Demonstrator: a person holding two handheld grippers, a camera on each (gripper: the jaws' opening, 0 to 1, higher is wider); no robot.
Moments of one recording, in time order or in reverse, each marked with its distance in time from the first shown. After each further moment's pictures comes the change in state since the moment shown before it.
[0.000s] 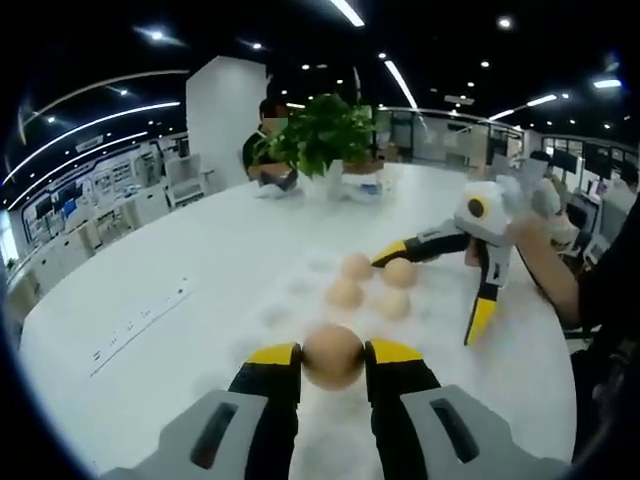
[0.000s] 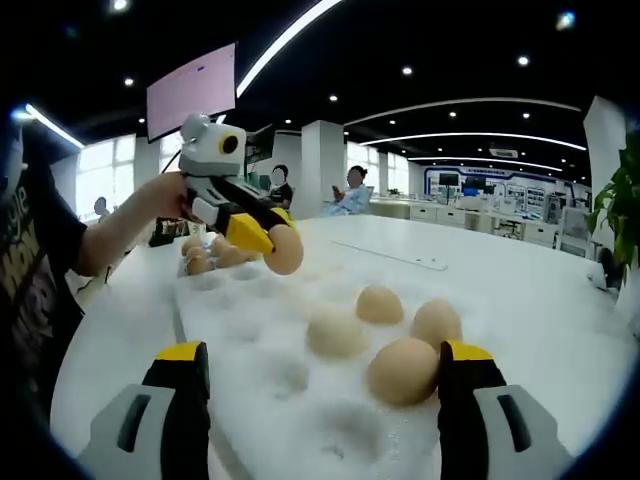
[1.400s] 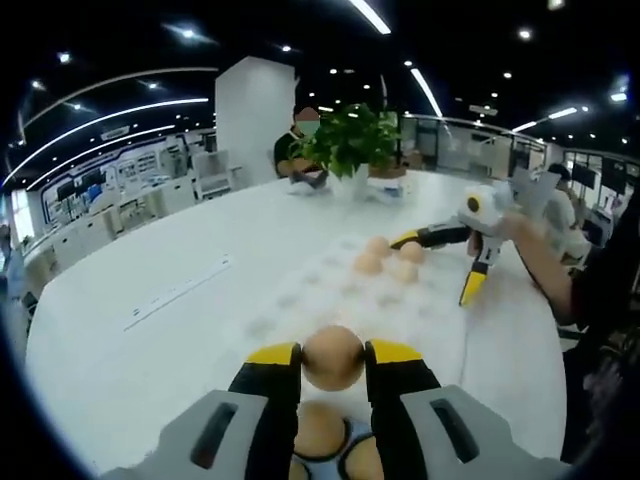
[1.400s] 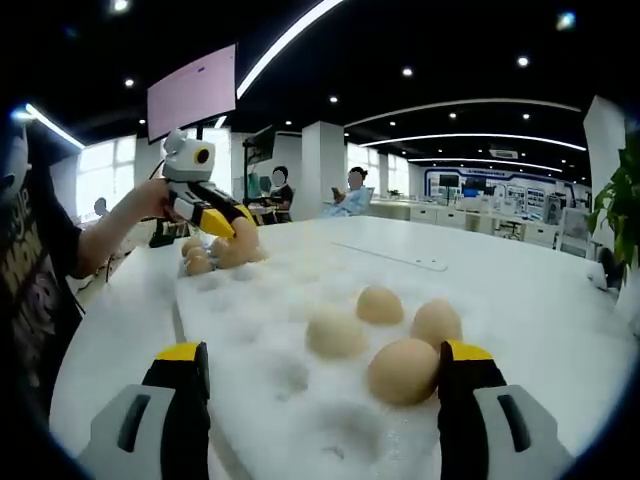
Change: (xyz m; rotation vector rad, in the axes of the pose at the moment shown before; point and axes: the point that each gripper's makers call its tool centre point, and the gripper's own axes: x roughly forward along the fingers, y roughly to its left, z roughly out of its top) left arm -0.072 0.027 -0.032 -0.068 -0.021 0.096; right arm -0.002 0.005 0.000 0.000 -0.007 0.002
